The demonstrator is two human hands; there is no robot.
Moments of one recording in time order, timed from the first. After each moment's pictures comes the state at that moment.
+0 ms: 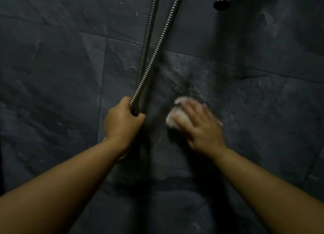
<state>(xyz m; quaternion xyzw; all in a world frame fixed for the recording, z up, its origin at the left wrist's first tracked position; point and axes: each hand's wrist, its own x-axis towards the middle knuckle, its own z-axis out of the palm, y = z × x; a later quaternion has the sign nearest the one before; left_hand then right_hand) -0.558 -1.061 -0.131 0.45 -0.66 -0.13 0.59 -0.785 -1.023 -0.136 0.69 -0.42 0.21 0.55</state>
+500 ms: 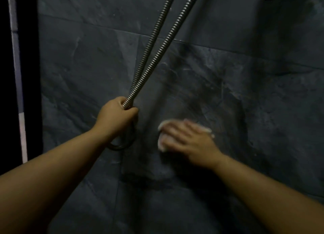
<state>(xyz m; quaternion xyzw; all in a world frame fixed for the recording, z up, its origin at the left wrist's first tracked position) -0.477 -1.079 -0.140 0.48 -0.67 -0.19 0.53 -0.733 -1.057 -0.179 0.77 -0.31 0.07 0.56</state>
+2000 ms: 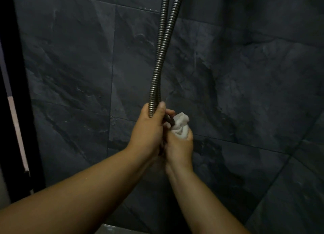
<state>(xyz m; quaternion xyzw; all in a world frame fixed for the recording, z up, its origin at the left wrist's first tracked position) -0.580 -0.939 -0.181 0.21 -0.47 -0.60 0.61 -0.650 -0.948 -0.229 0.28 -0.45 0.77 -0.34</state>
